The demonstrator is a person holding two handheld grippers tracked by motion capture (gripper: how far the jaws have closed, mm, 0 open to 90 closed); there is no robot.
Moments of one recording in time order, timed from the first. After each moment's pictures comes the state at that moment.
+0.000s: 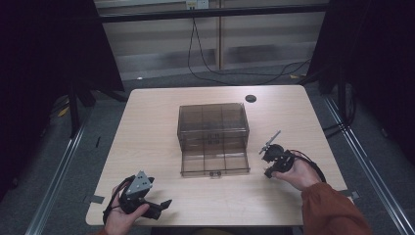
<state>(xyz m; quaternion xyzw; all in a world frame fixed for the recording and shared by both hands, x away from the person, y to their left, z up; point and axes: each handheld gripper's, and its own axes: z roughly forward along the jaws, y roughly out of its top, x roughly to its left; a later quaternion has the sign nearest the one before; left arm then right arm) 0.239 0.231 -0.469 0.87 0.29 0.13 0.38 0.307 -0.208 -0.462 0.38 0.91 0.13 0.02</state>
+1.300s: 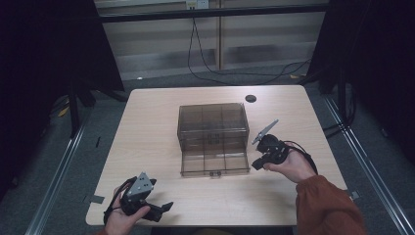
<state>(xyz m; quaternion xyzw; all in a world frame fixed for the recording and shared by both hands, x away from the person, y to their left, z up) 0.236 0.228 -0.468 0.88 0.28 0.11 0.38 0.315 -0.186 -0.423 0.35 0.91 0.22 0.01</state>
